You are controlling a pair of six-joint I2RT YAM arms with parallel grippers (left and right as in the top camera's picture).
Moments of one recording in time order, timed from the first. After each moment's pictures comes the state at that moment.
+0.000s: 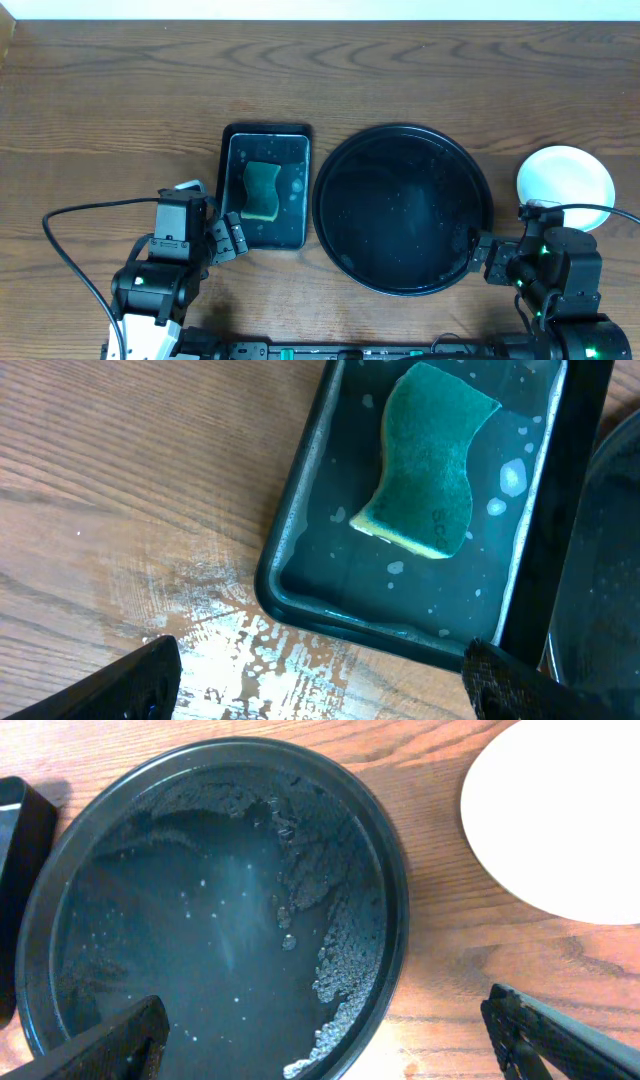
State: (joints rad) left arm -0.13 0.82 0.71 -0.93 -0.06 -0.41; right arm 0.06 0.53 0.66 -0.91 -0.03 0.22
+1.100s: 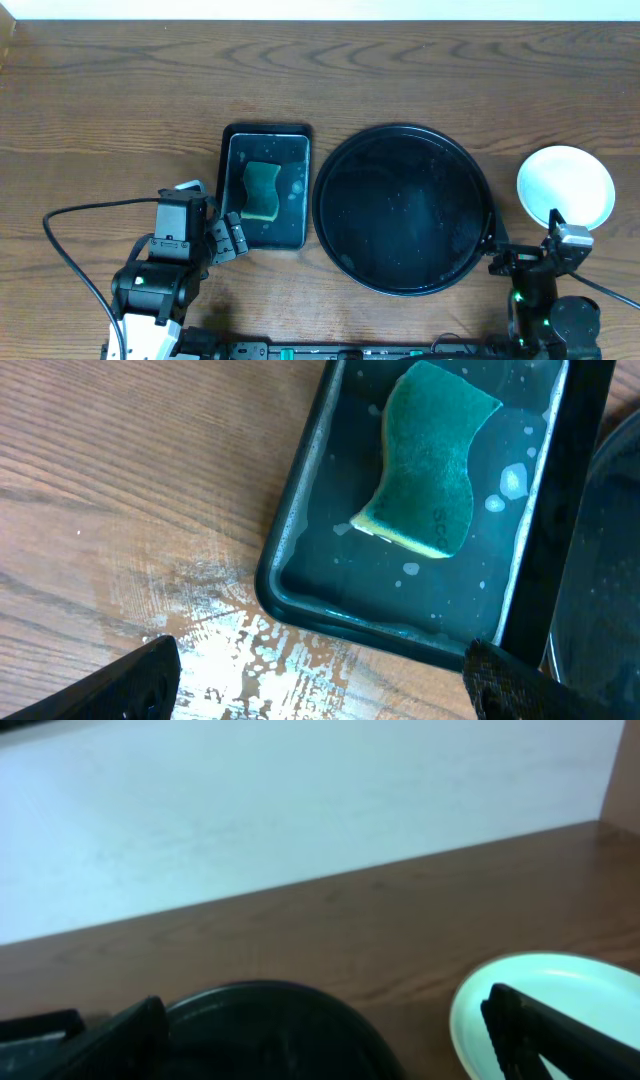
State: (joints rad) left arm -0.13 0.82 0.71 -0.93 -0.06 -0.41; right arm 0.07 0.01 0.27 -0.33 0.09 0.22
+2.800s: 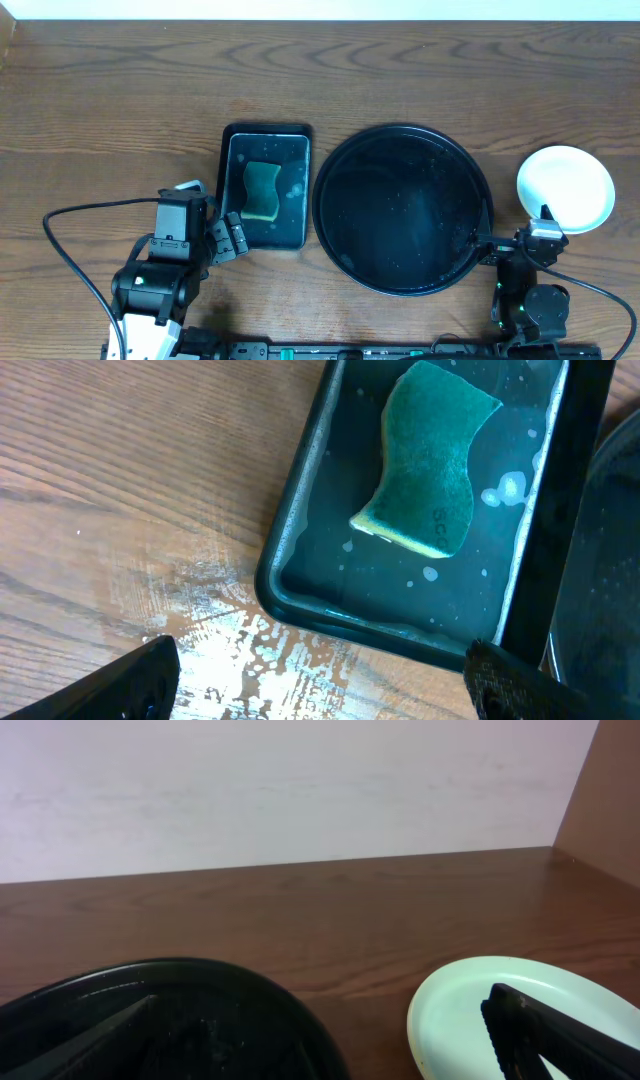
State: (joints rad) left arm -0.13 0.82 0.71 -0.93 -0.06 -0.41; right arm 0.09 0.01 0.01 -0.05 0.18 0.04
